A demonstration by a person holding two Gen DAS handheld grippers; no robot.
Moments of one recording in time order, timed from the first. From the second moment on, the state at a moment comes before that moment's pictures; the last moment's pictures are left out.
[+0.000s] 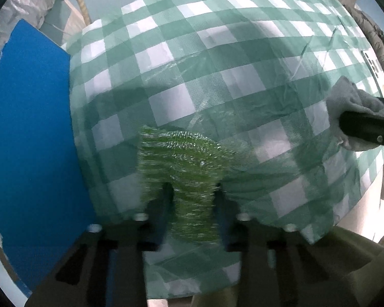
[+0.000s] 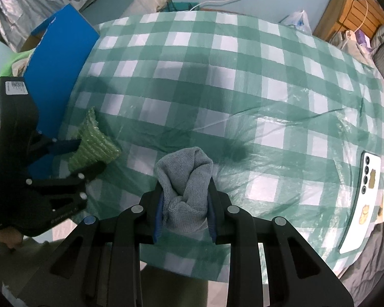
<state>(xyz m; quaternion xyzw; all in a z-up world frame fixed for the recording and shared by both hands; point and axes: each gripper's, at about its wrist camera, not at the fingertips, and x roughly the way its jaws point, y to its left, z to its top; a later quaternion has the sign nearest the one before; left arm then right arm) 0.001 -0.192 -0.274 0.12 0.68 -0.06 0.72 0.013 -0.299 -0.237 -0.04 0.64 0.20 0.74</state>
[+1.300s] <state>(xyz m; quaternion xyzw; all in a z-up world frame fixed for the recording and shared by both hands) -0.006 -0.085 -0.132 -0.01 0.60 0.00 0.80 0.035 -0.215 -0.149 -0.07 0.58 0.28 0.76</state>
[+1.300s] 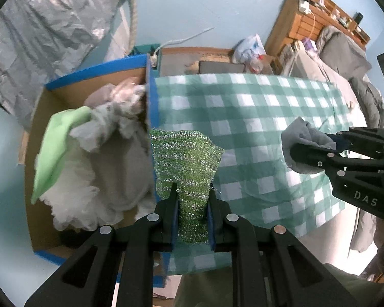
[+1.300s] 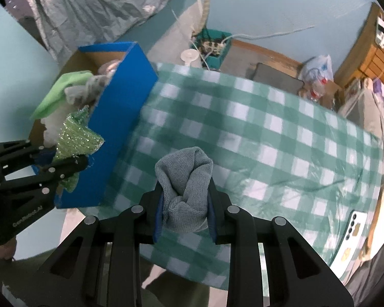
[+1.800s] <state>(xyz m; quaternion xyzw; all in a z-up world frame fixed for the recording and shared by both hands) -0.024 -0.031 -0.121 -0.04 0.59 0.05 0.81 0.035 -0.152 -0.127 -0.09 0.56 0.33 0.76</state>
